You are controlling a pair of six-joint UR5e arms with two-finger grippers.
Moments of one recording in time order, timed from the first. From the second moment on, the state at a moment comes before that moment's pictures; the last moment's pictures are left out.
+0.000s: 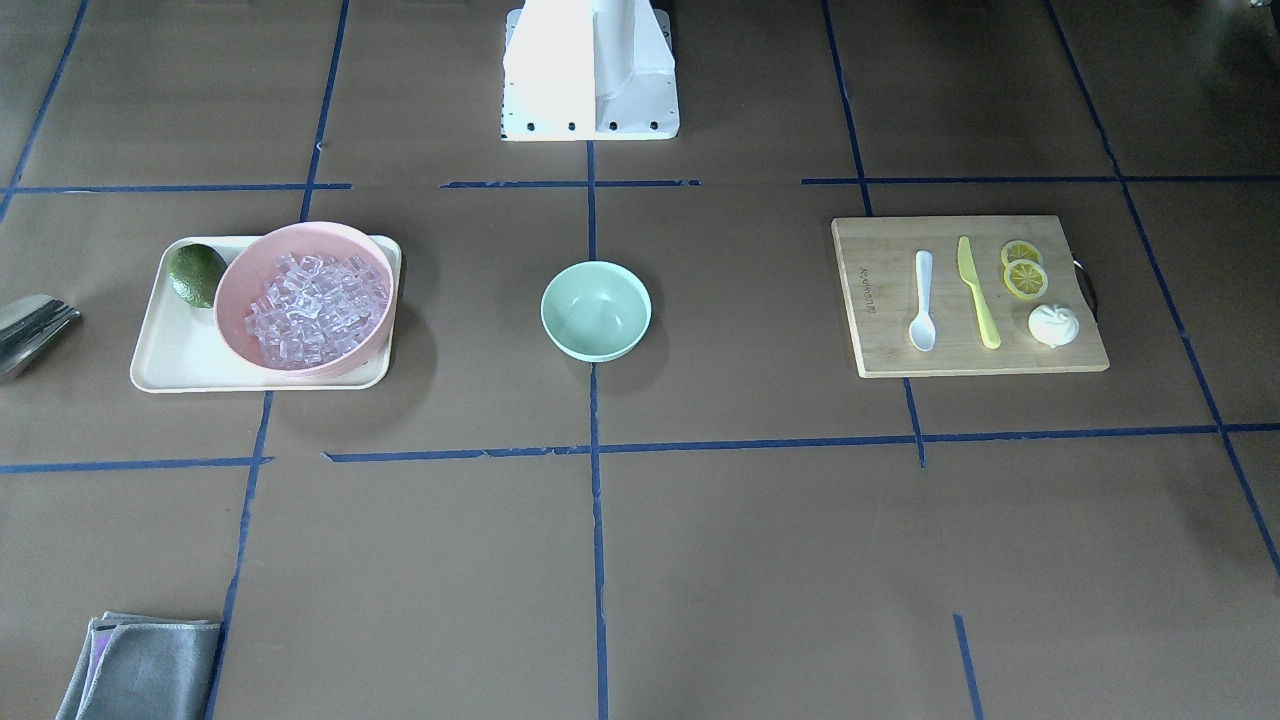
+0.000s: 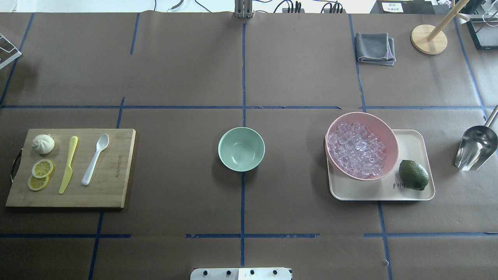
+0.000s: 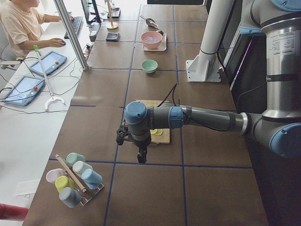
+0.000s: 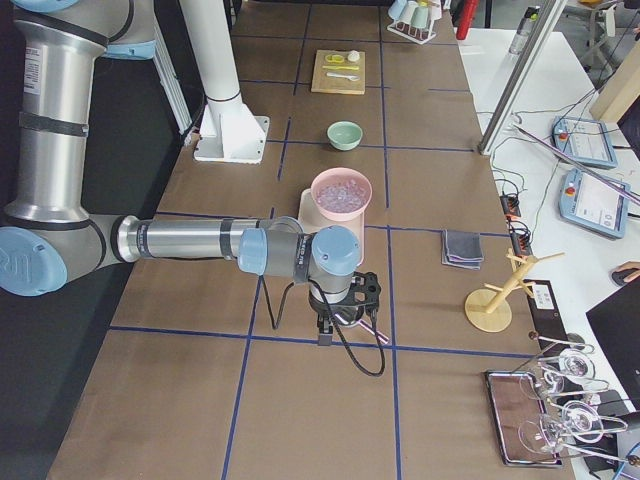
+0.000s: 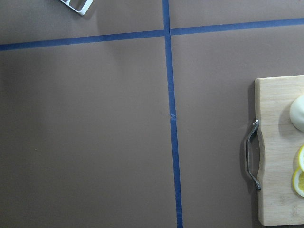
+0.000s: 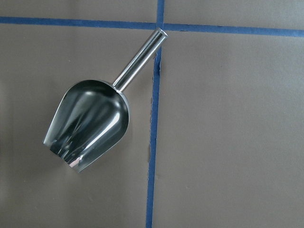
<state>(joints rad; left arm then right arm) -1.55 -1.44 -1.82 -1.38 -2.33 0.11 1.57 -1.75 1.80 -1.70 2.34 -0.10</state>
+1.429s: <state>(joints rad) -0.88 -1.73 -1.86 -1.62 -2.27 -0.48 1.56 -1.74 1.81 -1.70 2.41 -0.09</state>
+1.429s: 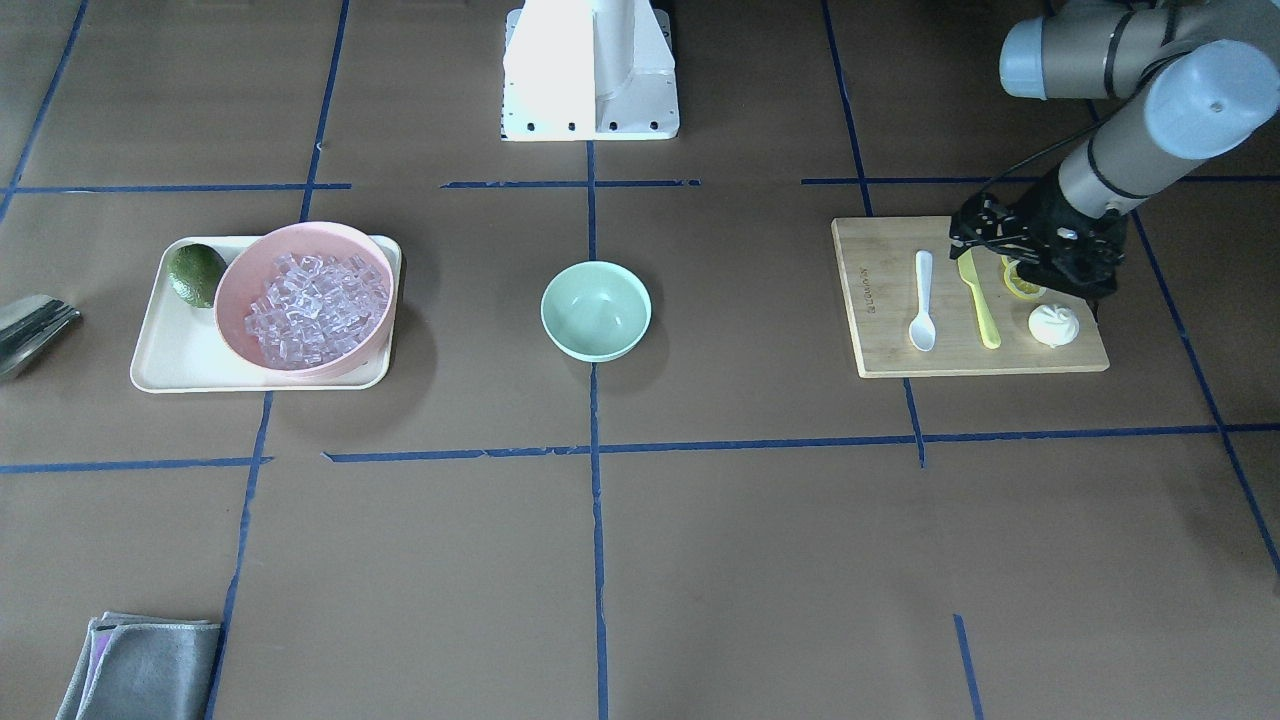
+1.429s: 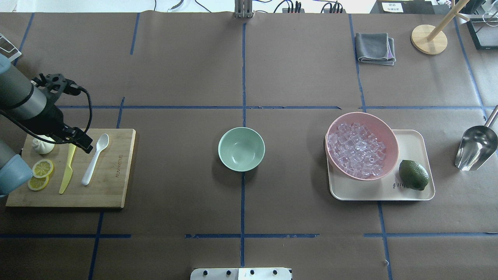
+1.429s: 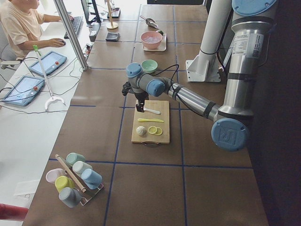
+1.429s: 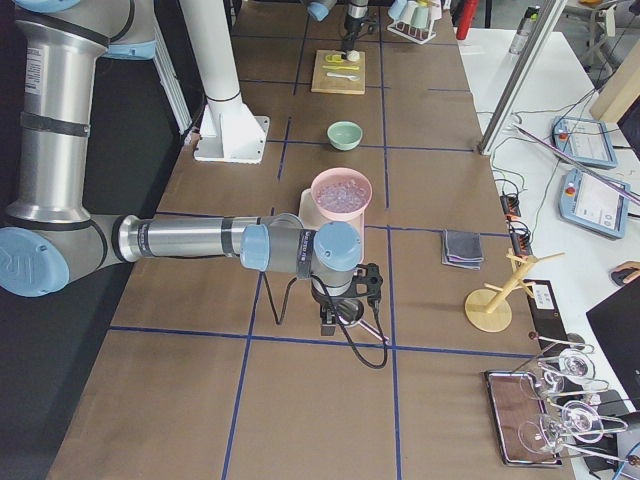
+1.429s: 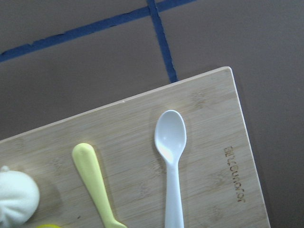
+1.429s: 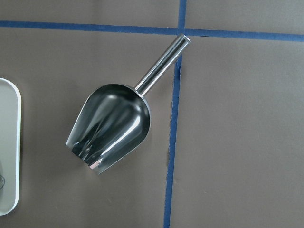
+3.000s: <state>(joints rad) -0.78 -1.75 -1.71 -1.78 -2.17 -0.54 1.55 -1.74 1.81 -1.66 2.42 -0.09</state>
